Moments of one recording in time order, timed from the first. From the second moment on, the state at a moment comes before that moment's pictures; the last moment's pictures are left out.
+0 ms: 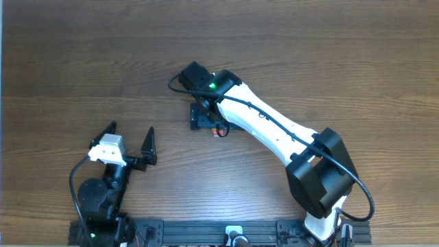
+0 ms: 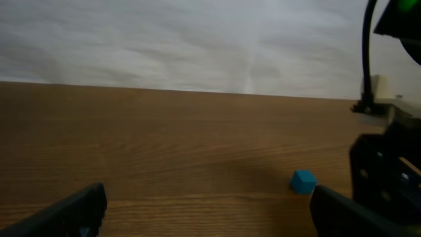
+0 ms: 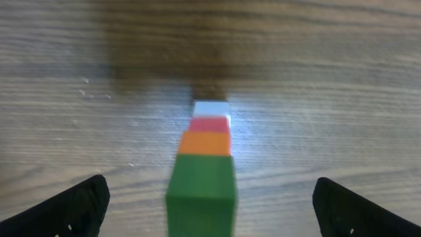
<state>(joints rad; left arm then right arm) -0.06 0.01 0.01 -0.07 0.12 -0.13 0.75 1.94 1.56 -1.12 0.04 0.76</state>
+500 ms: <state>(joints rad) -0.06 0.01 0.01 -0.07 0.12 -0.13 0.67 1.95 1.86 -1.29 0.07 0.65</state>
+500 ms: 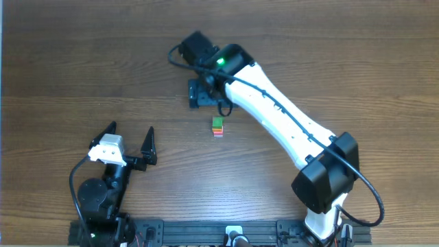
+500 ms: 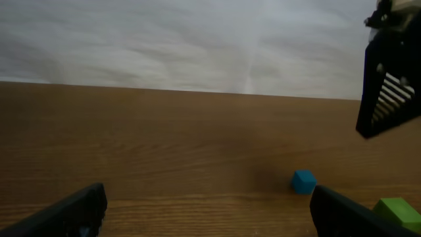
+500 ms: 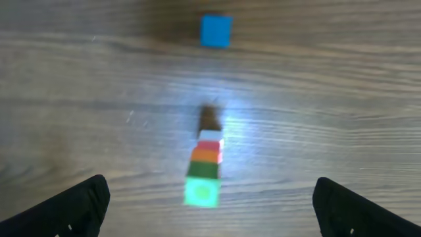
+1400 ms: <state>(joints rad) -0.06 0.01 0.01 -0.07 0.12 -0.13 0.59 2.21 1.87 -1.09 0.07 0.48</state>
